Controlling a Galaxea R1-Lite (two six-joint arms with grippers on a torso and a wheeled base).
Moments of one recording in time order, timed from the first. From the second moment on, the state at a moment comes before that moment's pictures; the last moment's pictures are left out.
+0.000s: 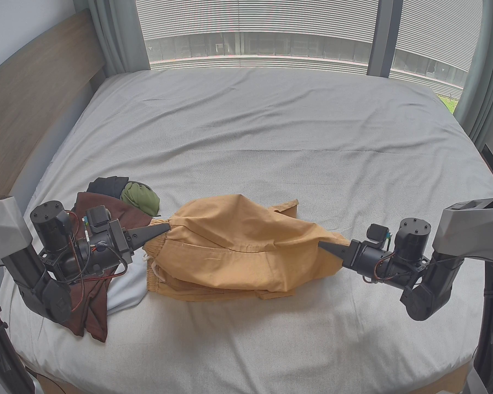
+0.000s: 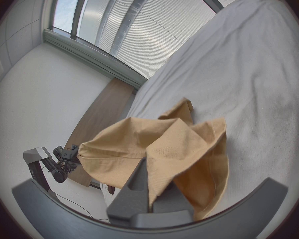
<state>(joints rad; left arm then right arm) -0.10 2.04 -0.46 -1.54 -0.87 -0.88 0.30 2.31 -0.59 -1.54 0.51 0.69</state>
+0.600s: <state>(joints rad) -0.11 1.95 -0.44 -1.54 -0.87 -0.87 0.28 2.02 -0.51 -1.54 0.52 0.66</state>
